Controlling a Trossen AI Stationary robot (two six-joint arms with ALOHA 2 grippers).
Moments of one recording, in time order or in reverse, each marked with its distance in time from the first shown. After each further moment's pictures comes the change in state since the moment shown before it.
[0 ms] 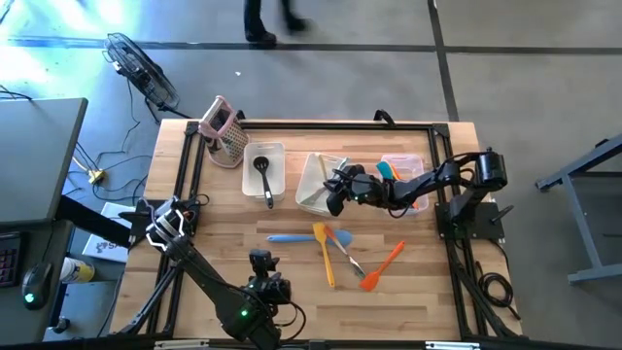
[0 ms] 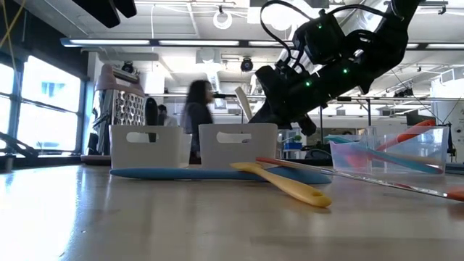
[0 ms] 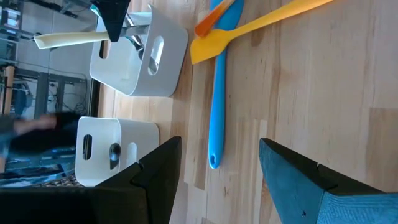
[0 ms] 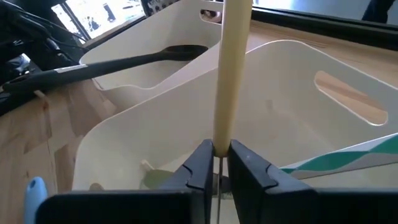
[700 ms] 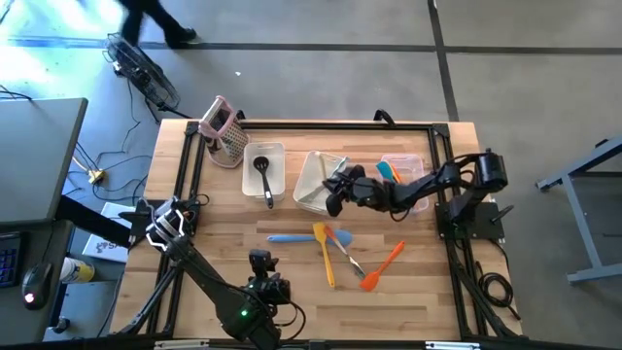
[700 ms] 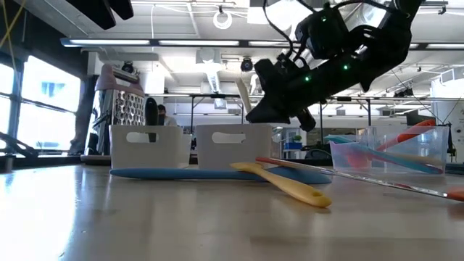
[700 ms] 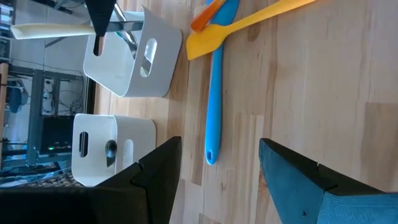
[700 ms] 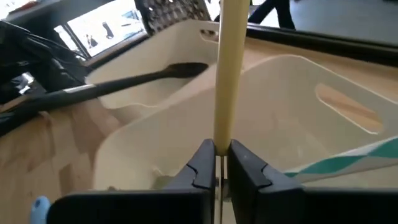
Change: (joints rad) left arm 0.000 0.000 0.000 0.000 0.022 0.000; right arm 0.035 0.000 0.000 0.061 0.079 0.005
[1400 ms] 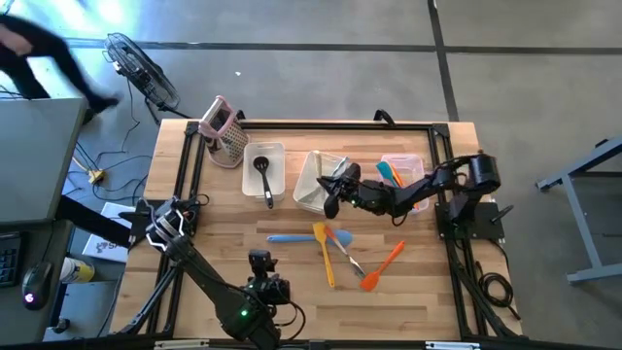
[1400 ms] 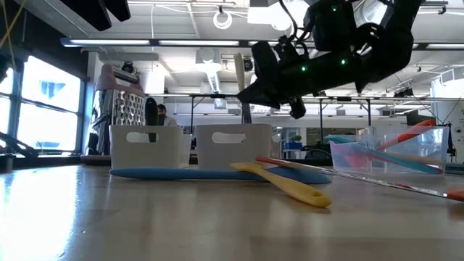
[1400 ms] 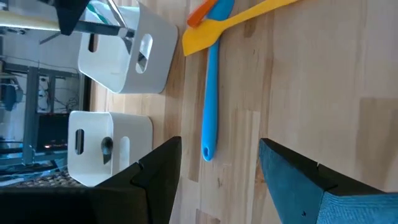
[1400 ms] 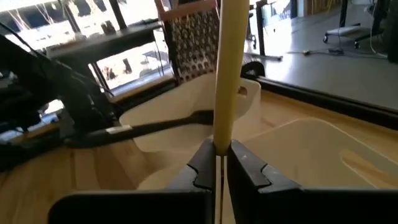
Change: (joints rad) left arm 0.000 0.000 0.000 0.000 0.022 0.000; right arm 0.040 0.057 0.000 0.288 0.050 -0.165
